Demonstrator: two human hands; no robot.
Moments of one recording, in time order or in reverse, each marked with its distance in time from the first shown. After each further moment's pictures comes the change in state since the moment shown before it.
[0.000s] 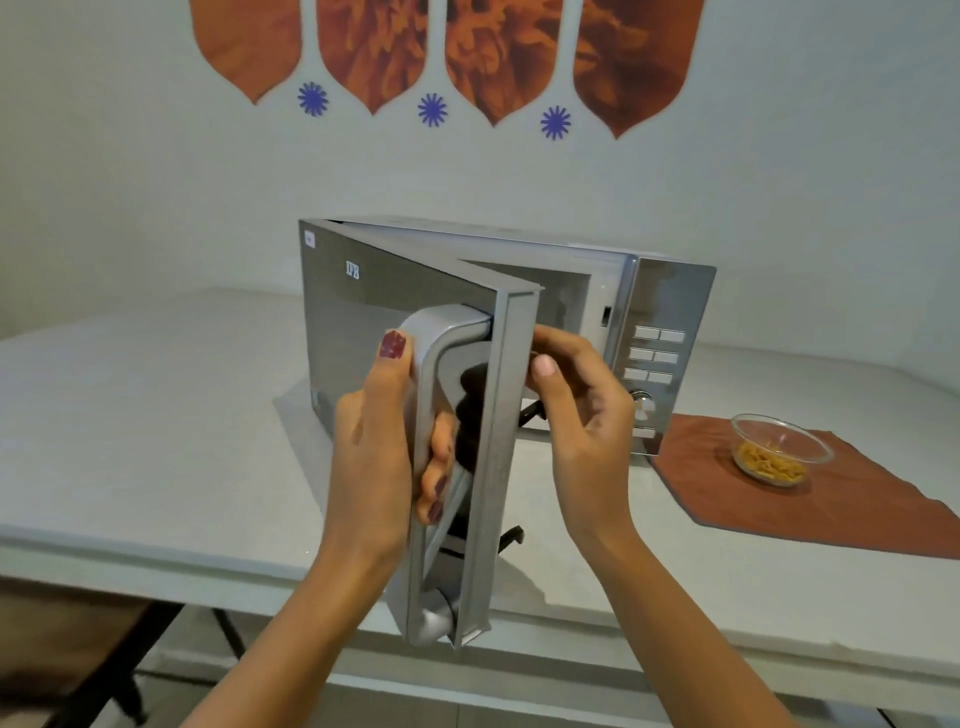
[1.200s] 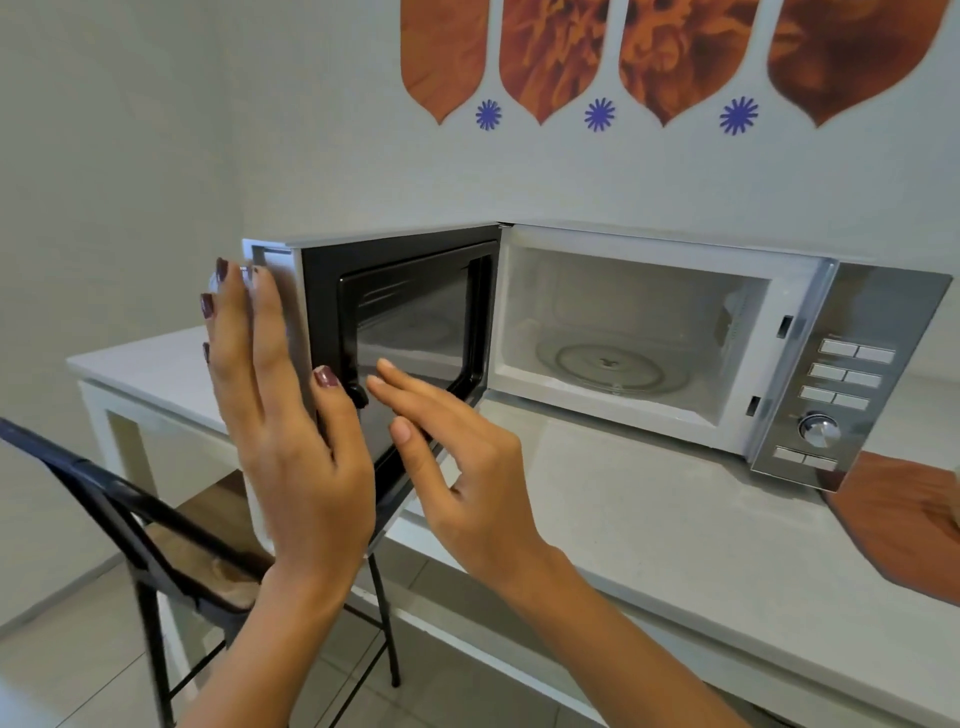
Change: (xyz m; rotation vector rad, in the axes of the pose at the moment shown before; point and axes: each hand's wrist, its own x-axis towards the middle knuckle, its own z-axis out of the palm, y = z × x) left_hand -0.043 0.025 -0.107 1.058 0.794 0.650; right_hand -0.065 -0.013 0.138 0.040 -0.472 -0.218
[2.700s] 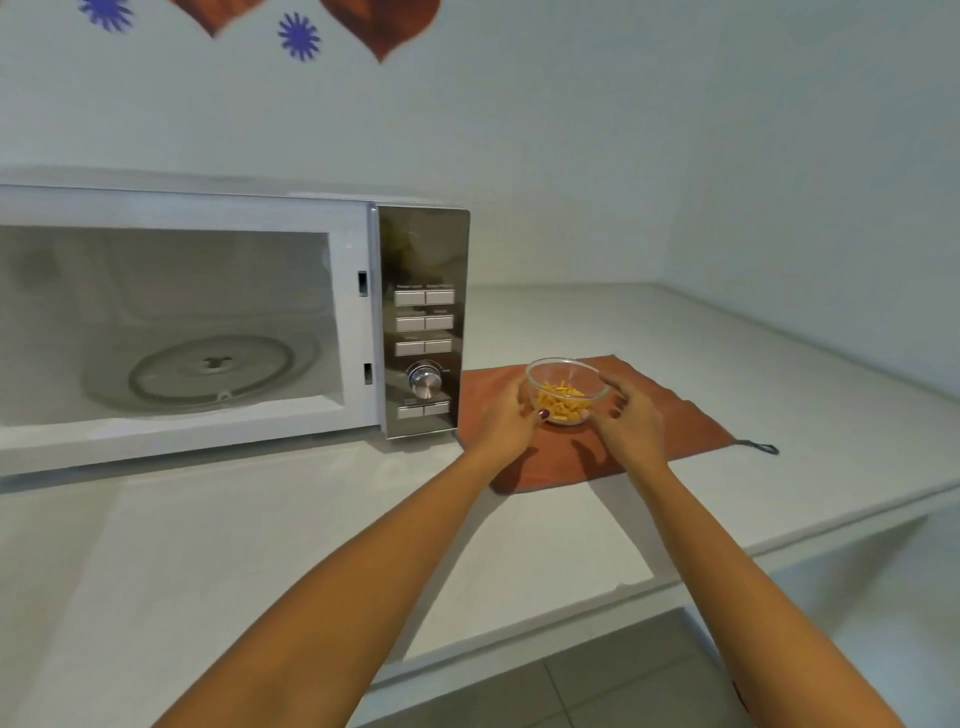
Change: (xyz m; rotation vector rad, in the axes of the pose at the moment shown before) left_hand -0.241 0.256 0.354 -0.870 -1.618 -0.428; right_hand -0.171 0.095 -0.442 -0.913 0.752 1.133
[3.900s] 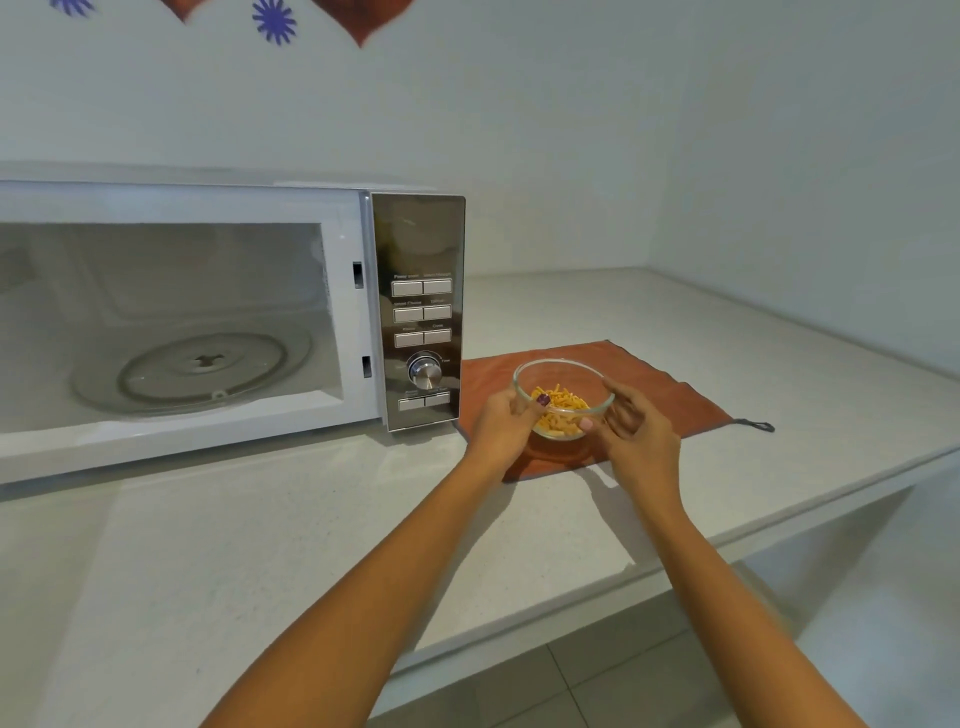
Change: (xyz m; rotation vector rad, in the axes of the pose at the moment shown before) left_hand -0.035 0.011 -0.009 -0.052 0.015 -0.151; right_hand -0.061 -0.002 -0.009 0.304 0.024 -0.071
